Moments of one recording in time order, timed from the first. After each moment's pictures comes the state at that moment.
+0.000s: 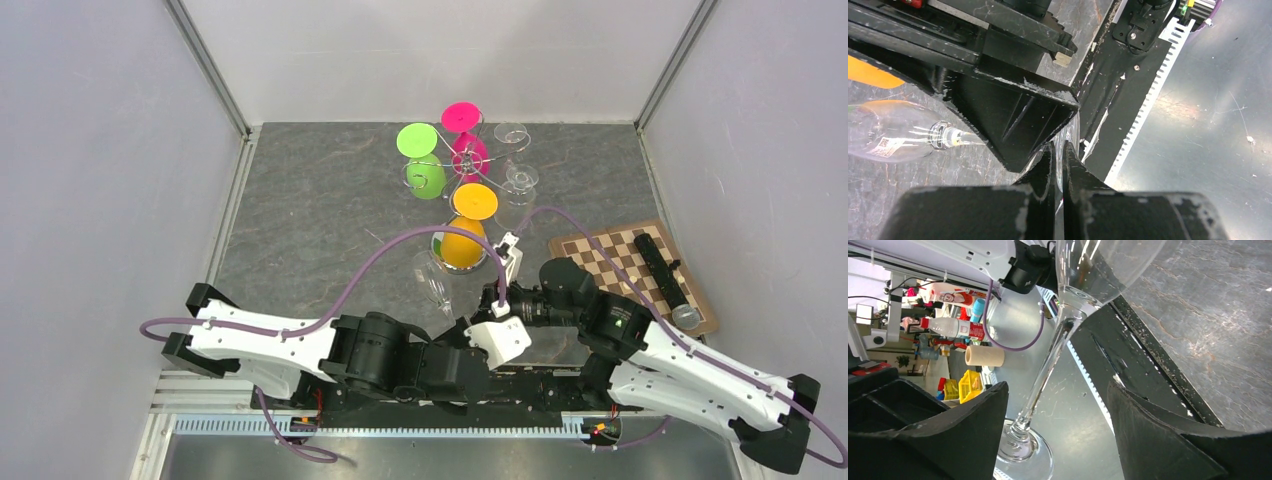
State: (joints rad) left arm -1.76 1.43 1.57 -1.01 -0.54 -0.39; right arm 0.98 0.72 0.68 -0.33 -0.42 0.78
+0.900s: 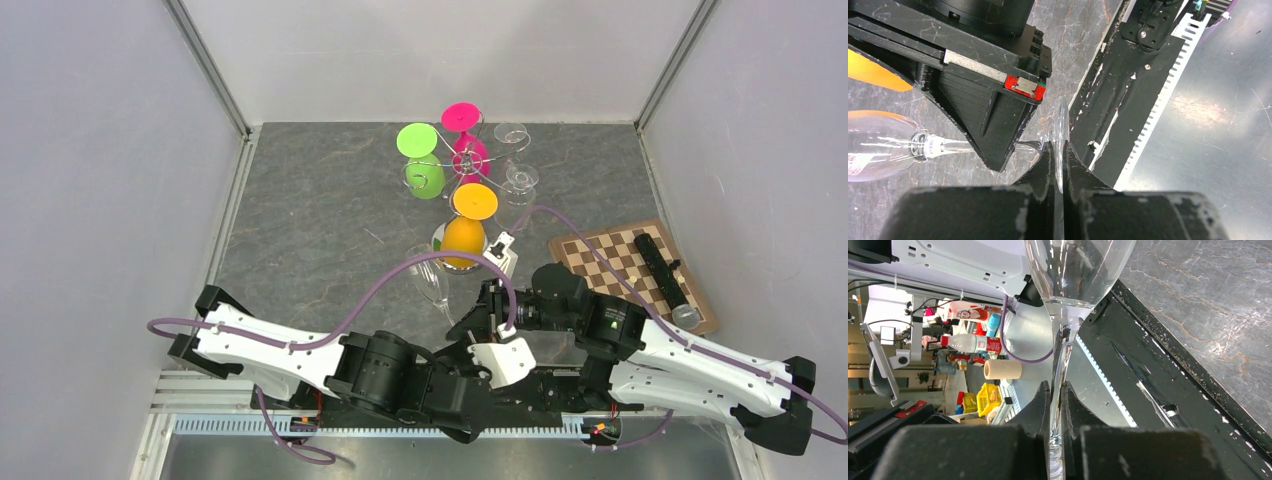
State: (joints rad) left arm -1.84 1.46 1.57 -1.02 -0.66 -0.39; right arm 1.10 0.77 0.72 -0.29 -0.28 0.92
